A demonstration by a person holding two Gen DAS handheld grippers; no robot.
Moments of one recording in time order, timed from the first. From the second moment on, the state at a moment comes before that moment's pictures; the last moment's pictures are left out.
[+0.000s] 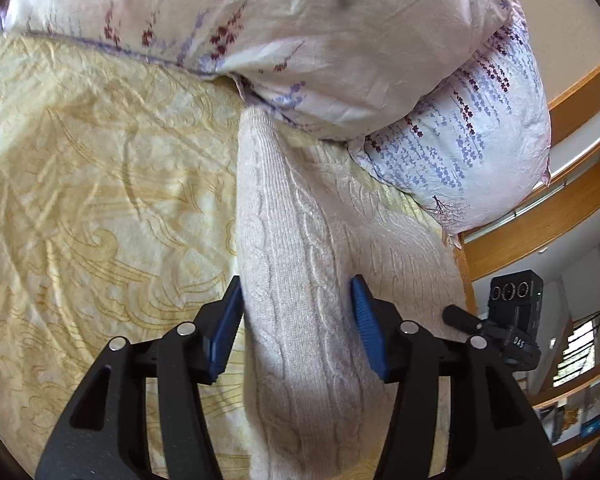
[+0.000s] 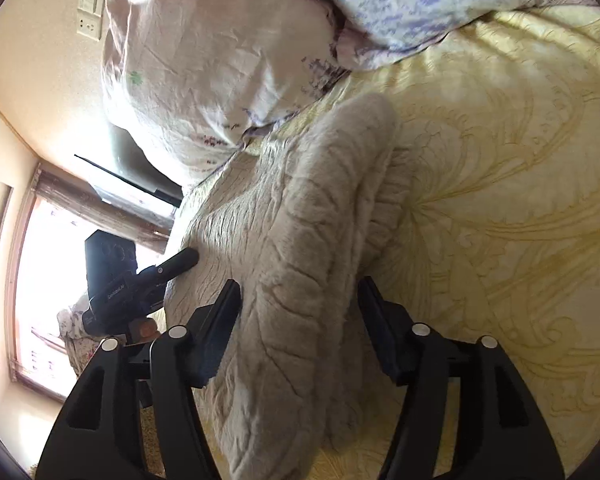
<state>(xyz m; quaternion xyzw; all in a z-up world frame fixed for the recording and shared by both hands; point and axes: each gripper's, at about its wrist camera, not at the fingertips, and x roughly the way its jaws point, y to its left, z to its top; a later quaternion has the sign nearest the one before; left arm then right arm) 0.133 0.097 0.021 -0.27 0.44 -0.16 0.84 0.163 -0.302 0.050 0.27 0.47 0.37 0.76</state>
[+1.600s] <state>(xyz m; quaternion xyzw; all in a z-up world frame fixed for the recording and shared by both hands) 0.007 0.016 0.035 0.12 0.33 -0.13 0.93 0.093 -0.316 0.061 0.24 0.45 0.34 0.79</state>
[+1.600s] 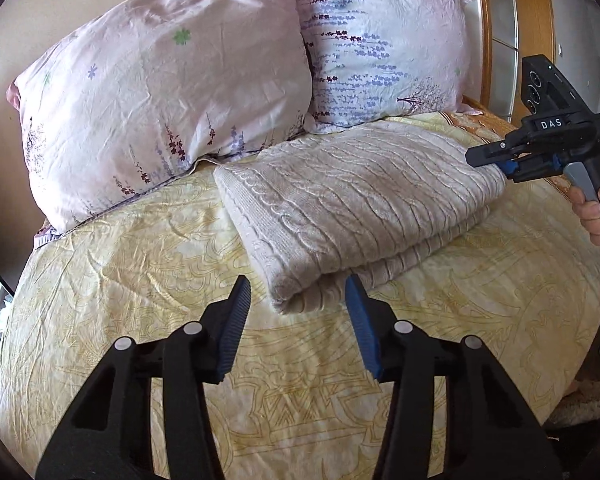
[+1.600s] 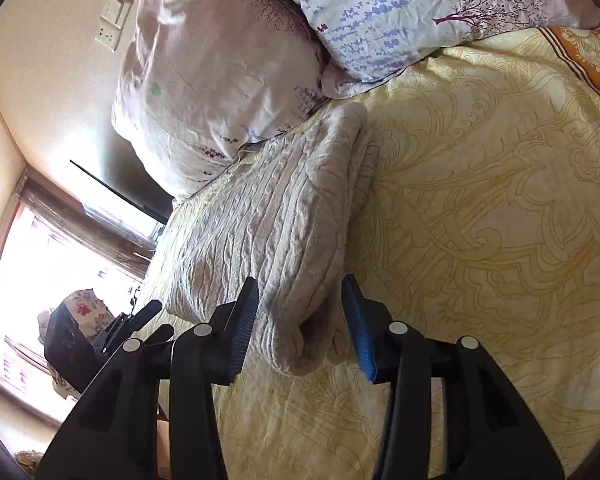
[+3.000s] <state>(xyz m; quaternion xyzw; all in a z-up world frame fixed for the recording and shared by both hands) 0.011 0.073 0.028 -0.02 0.38 -0.04 0.92 0.064 -0.304 0.070 0.15 0.41 0.29 0.85</state>
